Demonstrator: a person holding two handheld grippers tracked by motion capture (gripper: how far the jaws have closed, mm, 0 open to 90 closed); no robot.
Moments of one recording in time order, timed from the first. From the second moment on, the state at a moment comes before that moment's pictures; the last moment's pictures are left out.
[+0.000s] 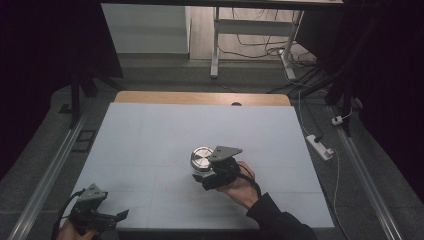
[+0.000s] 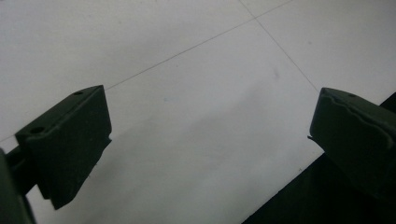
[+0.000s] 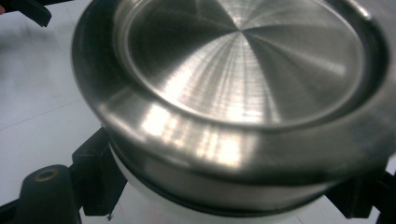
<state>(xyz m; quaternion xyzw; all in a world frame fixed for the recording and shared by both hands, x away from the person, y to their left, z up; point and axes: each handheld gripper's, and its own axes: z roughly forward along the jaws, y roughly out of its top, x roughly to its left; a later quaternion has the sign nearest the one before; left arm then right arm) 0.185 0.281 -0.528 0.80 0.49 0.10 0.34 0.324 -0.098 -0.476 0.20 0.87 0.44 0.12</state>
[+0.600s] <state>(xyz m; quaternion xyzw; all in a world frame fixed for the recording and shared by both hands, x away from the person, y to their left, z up) 0.192 0.274 -0.517 0.80 0.46 0.10 0.37 0.323 -0.098 -0.476 0.20 0.87 0.44 0.12</state>
